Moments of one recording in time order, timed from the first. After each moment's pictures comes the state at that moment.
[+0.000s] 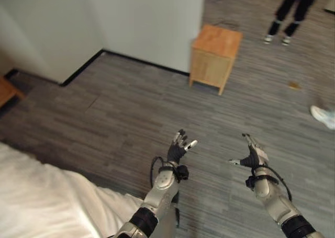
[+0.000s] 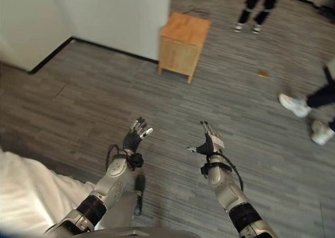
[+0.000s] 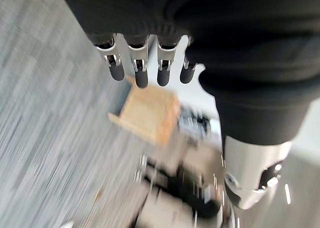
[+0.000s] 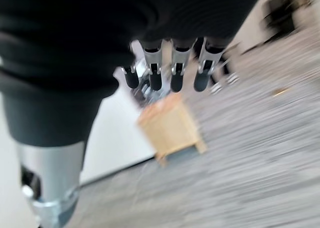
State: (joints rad) left arm -0.21 0.13 -0.45 0.41 -0.54 -0.21 0.27; right arm -0.13 -0.42 0.33 0.31 -0.43 0.04 -0.45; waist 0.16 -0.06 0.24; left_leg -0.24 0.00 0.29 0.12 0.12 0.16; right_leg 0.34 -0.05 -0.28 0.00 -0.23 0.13
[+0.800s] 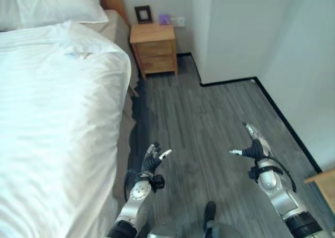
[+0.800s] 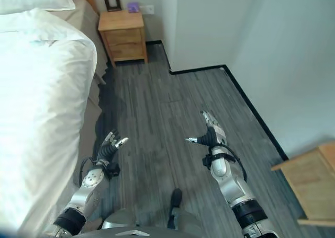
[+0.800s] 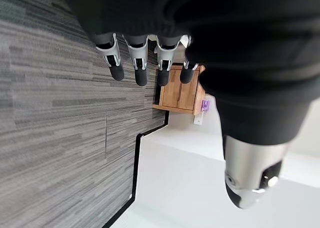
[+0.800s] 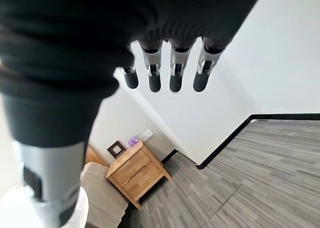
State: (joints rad) left arm -0.06 0.24 -0.32 0.40 -0.53 -0.18 0.22; right arm -0.08 -0.45 0.25 0.17 -0.39 -0.01 -0.34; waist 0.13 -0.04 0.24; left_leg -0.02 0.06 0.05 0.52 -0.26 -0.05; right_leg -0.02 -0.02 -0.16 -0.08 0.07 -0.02
